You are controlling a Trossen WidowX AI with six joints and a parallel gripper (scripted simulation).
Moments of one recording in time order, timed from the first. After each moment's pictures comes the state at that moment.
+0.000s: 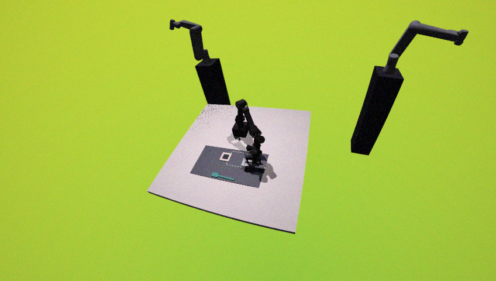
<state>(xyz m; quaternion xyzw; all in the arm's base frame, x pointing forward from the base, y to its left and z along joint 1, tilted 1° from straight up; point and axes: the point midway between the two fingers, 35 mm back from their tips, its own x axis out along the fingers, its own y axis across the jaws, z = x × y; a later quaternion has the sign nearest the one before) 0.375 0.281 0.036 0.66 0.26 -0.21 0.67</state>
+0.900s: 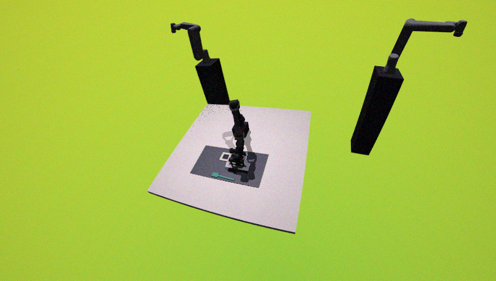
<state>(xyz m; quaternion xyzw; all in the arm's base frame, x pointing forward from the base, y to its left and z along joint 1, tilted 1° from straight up) 0.427 0.150 0.024 0.63 0.28 -0.26 0.67</state>
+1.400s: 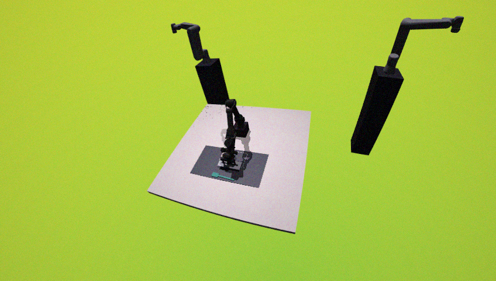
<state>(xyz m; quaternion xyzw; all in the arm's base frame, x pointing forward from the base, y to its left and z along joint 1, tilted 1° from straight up) 0.434 0.072 0.021 0.63 0.29 -0.27 0.67</state>
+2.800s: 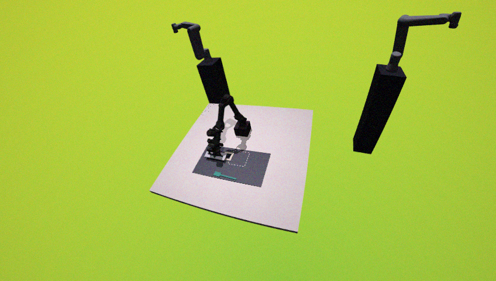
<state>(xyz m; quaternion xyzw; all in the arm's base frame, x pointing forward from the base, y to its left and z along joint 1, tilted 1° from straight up) 0.383 -0.116 0.022 0.62 0.26 -0.26 0.69</state>
